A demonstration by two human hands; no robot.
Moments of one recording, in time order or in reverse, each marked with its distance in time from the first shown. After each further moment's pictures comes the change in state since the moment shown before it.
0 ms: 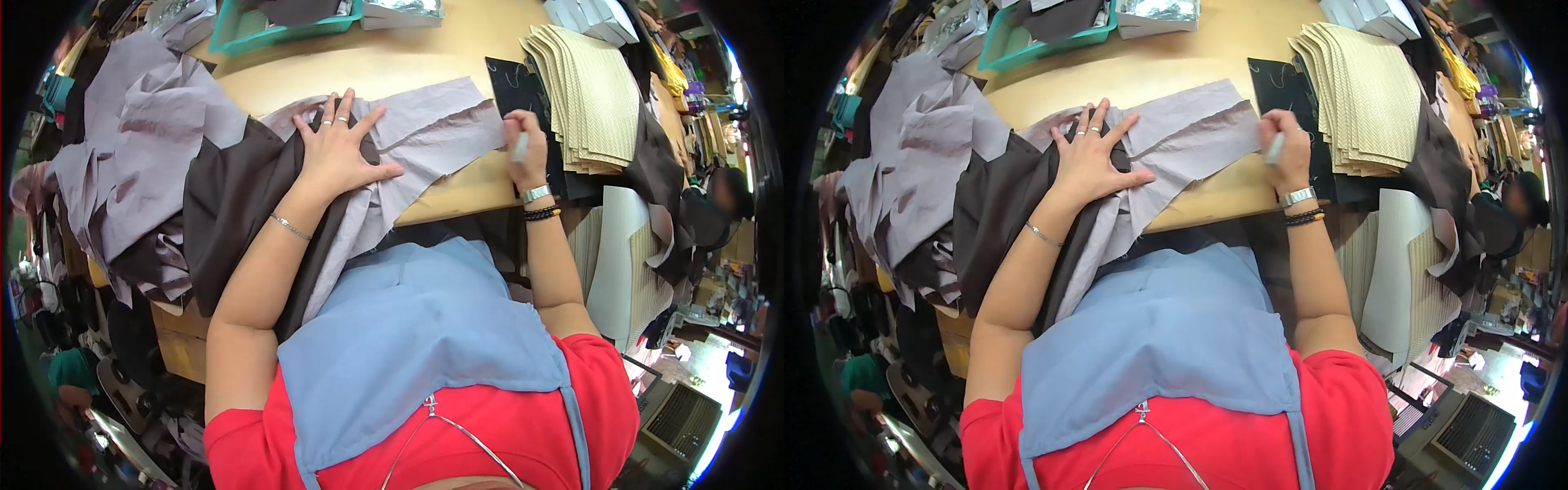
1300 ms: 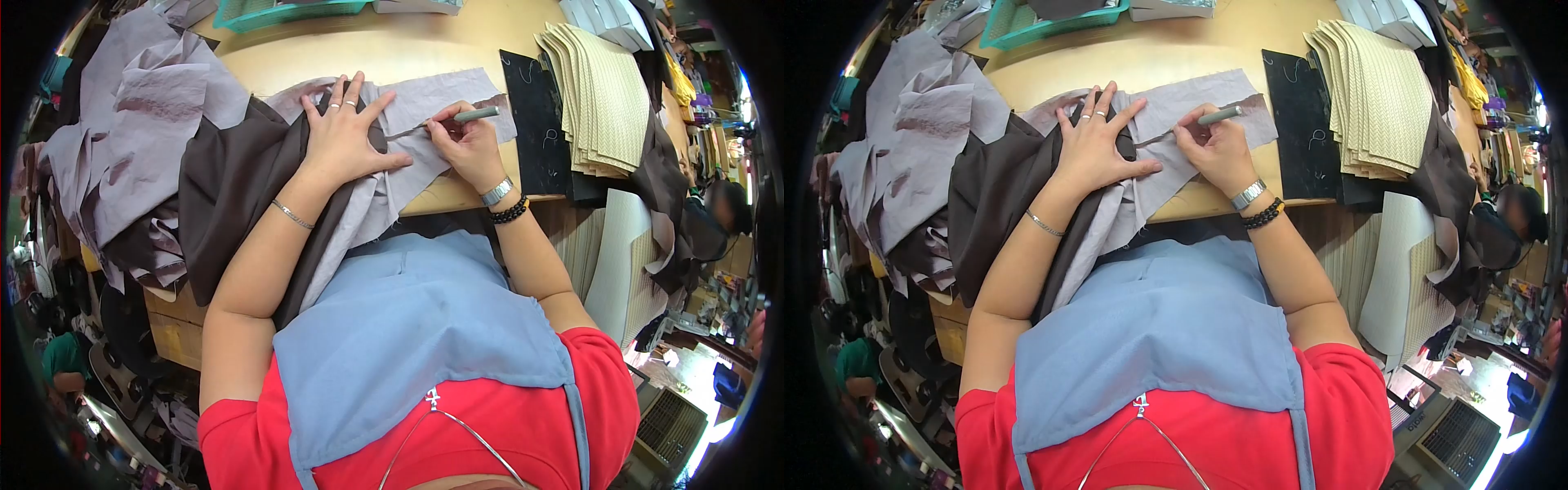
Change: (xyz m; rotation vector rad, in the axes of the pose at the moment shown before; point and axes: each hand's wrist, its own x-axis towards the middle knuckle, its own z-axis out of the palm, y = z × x) left_hand -0.001 0.002 0.000 -0.052 0.038 -0.003; right_hand -0.017 -0.084 0.064 0.630 -0.390 0.209
